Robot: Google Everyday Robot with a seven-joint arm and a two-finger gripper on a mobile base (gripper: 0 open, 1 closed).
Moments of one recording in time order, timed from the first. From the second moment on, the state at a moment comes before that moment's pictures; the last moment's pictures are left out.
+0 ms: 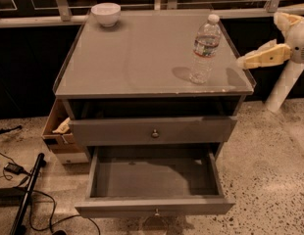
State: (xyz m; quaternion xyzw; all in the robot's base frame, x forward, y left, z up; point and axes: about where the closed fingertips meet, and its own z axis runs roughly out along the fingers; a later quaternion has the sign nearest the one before) arm 0.619 -0.278 0.976 -0.38 0.71 0.13 0.58
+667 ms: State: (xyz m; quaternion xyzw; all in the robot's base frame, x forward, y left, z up) arm 0.652 -0.241 0.957 -0.39 0.70 0.14 0.58
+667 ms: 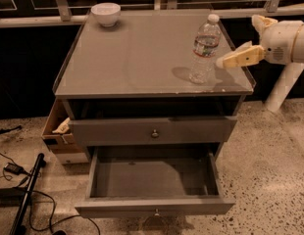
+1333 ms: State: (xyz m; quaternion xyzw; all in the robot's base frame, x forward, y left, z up) arm 0.661 -0.205 0.951 -0.40 0.69 0.17 0.58
